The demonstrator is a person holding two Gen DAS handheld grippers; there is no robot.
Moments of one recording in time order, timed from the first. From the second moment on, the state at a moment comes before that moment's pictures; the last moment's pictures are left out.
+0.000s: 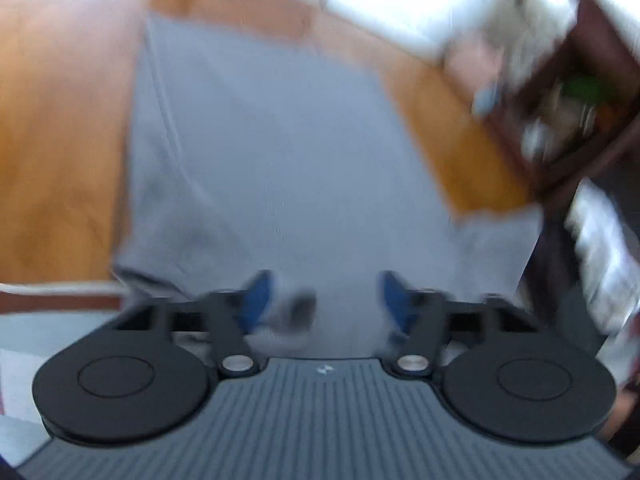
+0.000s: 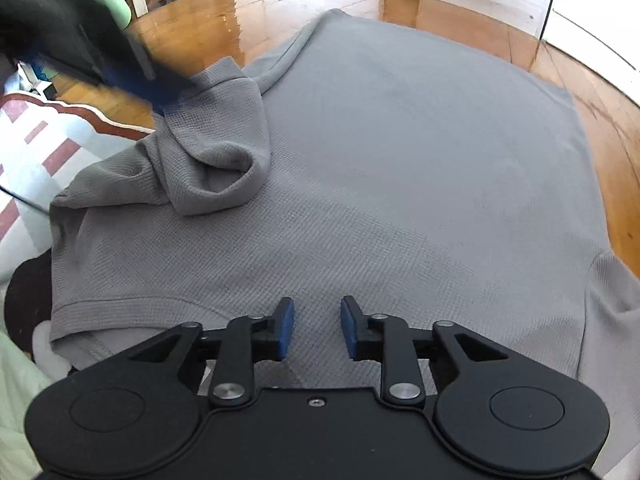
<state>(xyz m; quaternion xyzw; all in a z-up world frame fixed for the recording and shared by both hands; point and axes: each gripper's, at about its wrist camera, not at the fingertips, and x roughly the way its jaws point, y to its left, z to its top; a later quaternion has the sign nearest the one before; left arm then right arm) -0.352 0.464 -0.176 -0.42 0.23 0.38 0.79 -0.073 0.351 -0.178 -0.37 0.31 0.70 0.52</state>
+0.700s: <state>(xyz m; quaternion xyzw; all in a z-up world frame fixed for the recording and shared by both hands) -0.357 0.515 -0.189 -0.36 0.31 0.51 0.72 -0.067 0.330 -0.172 -0.36 0.30 0.72 0.51</state>
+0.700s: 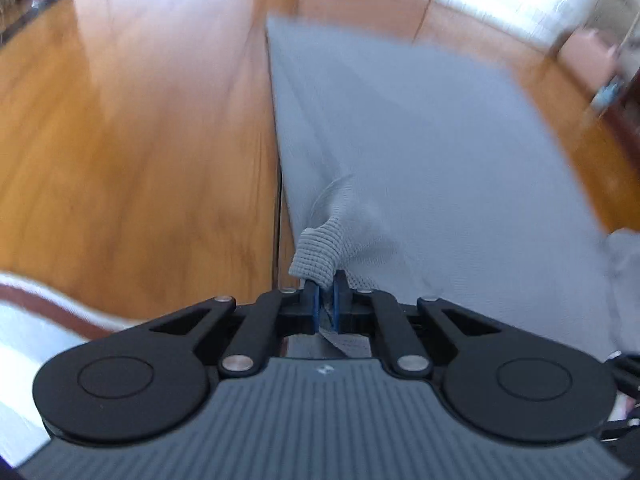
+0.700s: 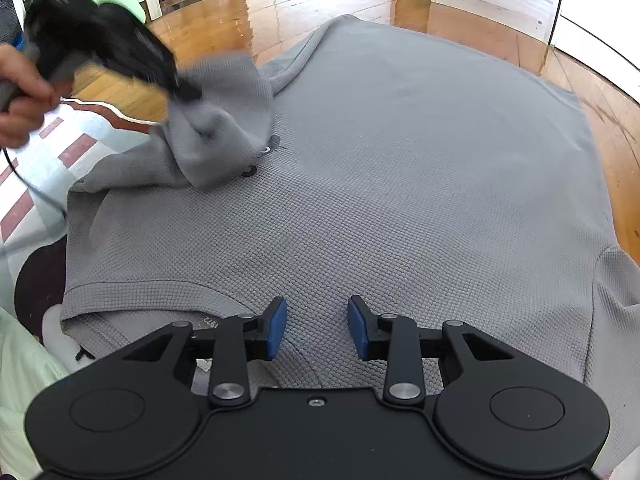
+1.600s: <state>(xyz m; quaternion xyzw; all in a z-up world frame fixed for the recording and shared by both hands) -0.461 0.566 -0.211 -0.33 0.30 0.58 0.68 -0.065 0.326 -0.176 -0.38 0.29 0.72 0.50</state>
